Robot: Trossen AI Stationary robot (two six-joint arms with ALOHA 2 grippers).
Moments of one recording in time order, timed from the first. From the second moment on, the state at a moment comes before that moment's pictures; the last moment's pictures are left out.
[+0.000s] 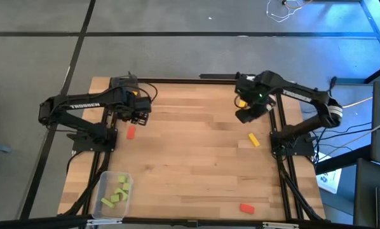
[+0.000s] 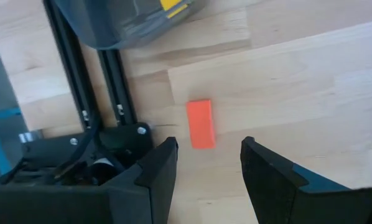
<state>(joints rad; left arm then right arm) 0.23 1.22 1.10 -1.44 -0.22 -1.16 -0.46 1.41 1.29 -1.55 -0.20 0.58</state>
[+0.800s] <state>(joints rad) 0.32 1.22 1.10 -1.28 -0.15 -0.98 -0.37 1.29 0.69 -1.11 -0.19 0.72</state>
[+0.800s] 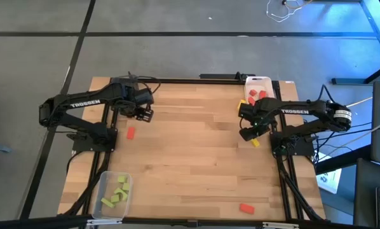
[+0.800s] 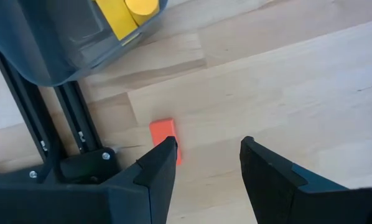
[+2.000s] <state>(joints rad) 0.32 1.22 1.10 -1.27 -0.15 -0.92 -0.37 1.30 0.55 -0.79 -0.12 0.66</state>
